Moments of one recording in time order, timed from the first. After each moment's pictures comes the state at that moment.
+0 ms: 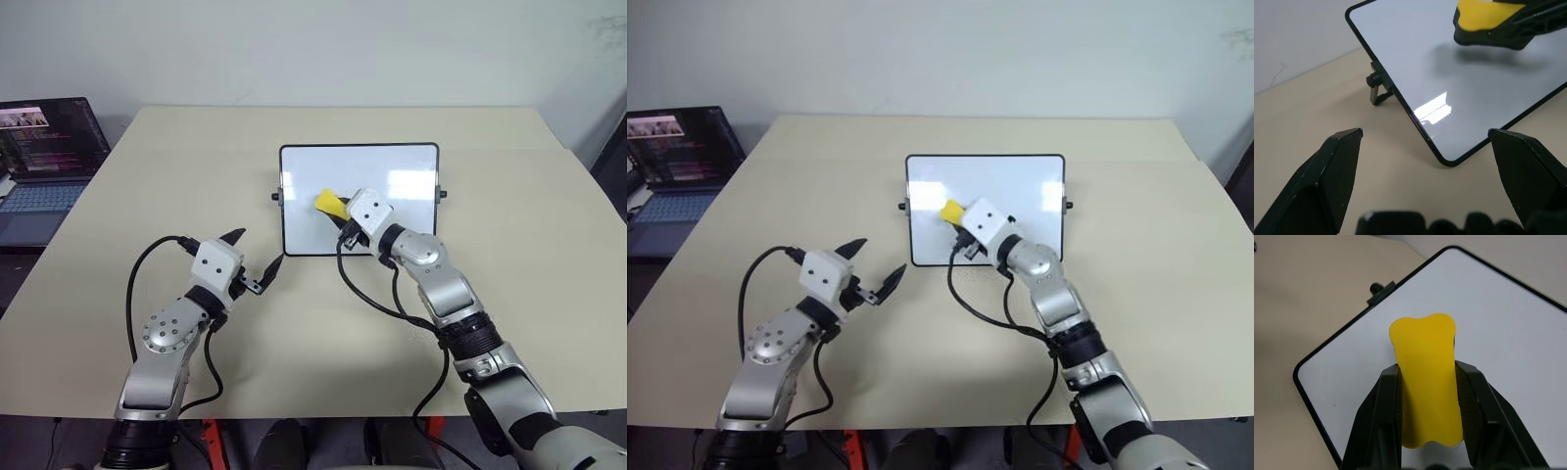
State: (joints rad) left arm -0.08 0.44 0.06 -0.20 -0.11 0.11 -0.47; right arm -0.67 -0.15 0.24 0.19 -0.17 0.21 0.48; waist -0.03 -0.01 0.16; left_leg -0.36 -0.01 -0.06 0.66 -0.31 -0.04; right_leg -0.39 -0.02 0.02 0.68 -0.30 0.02
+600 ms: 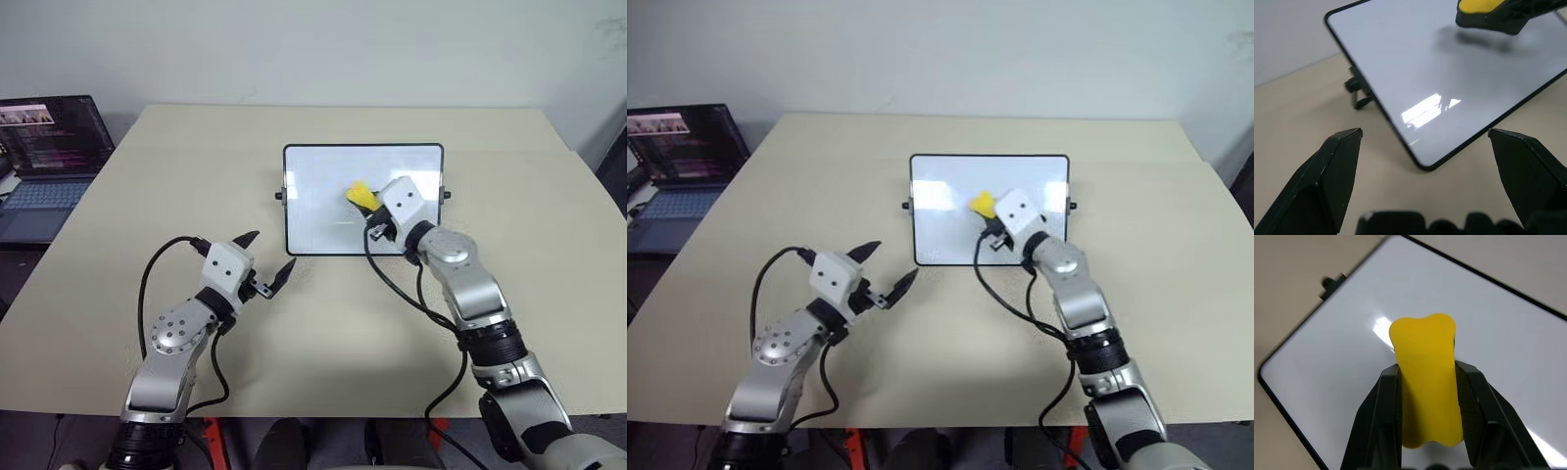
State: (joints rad) left arm -0.08 0.42 0.01 -0.27 -0.16 0.16 -0.52; right arm -0.59 -0.23 0.14 0.01 -0.11 0.41 0.44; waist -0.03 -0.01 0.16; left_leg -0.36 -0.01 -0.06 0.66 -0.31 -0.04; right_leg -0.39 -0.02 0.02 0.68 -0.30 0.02
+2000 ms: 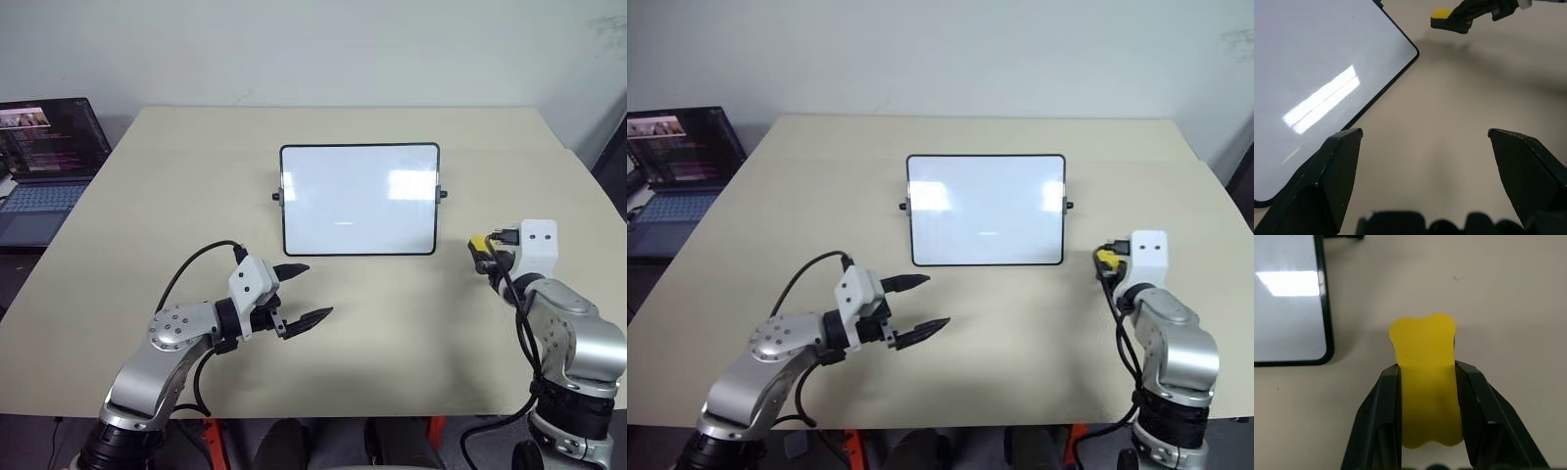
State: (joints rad) left arm -0.08 0.59 -0.07 -0.42 -0.35 0.36 -0.84; right arm -0.31 -0.26 -0.36 -0.46 0.10 1.17 0.22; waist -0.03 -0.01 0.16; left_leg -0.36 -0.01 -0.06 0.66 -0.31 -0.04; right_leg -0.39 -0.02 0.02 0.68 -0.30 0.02
